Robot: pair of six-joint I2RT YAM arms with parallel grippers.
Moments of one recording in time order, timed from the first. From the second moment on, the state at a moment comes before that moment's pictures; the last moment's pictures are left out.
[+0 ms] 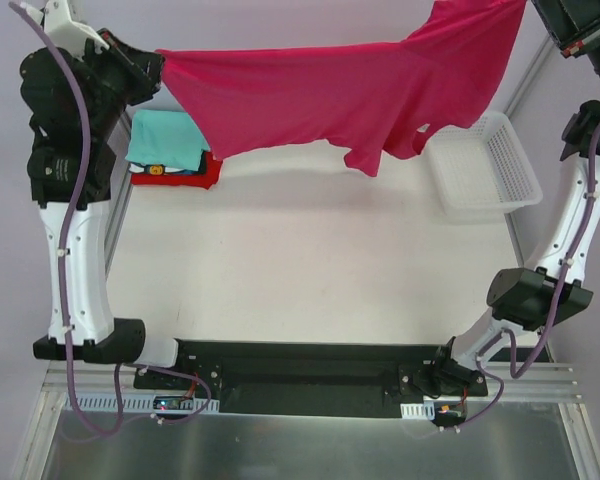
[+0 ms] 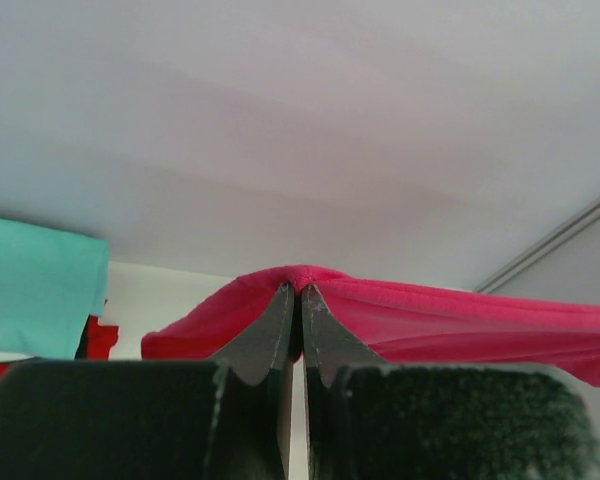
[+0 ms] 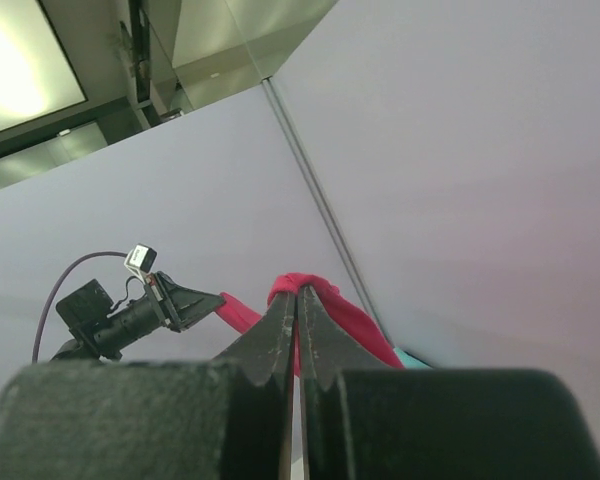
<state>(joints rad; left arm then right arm) -0.05 1.45 2.17 -0.64 0.13 -0.49 -0.38 1.75 2.23 0.62 -0.90 1.53</state>
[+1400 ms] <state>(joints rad) -0.05 1.80 2.18 -0.55 0.19 -0.53 -0.28 1.86 2.04 0.66 -0.93 1.37</state>
